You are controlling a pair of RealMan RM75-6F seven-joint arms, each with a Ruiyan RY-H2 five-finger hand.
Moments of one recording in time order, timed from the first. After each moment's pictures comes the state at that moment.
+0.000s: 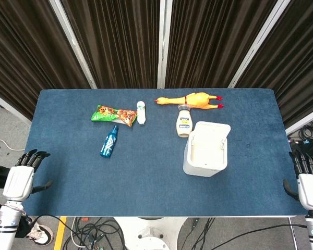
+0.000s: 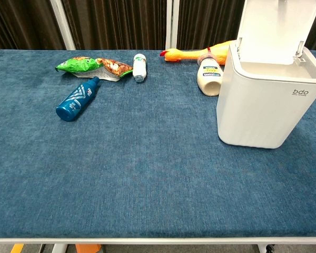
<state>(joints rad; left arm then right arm) -0.13 -1.28 -0.04 -1.51 1.53 1.48 0.01 0.08 -1.18 0.04 -1.44 -1.42 1.49 0.03</state>
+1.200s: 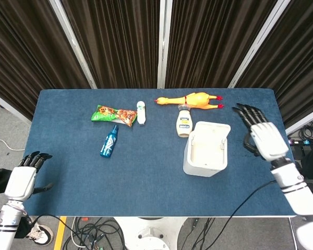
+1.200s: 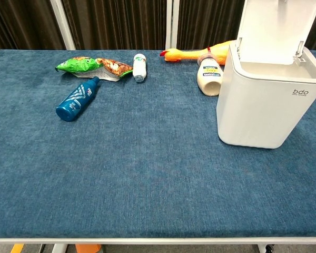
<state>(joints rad) -0.14 -1.28 -0.02 -1.50 1.51 1.43 -0.01 0.49 -0.89 0.28 -1.84 -1.37 1.04 0.19</state>
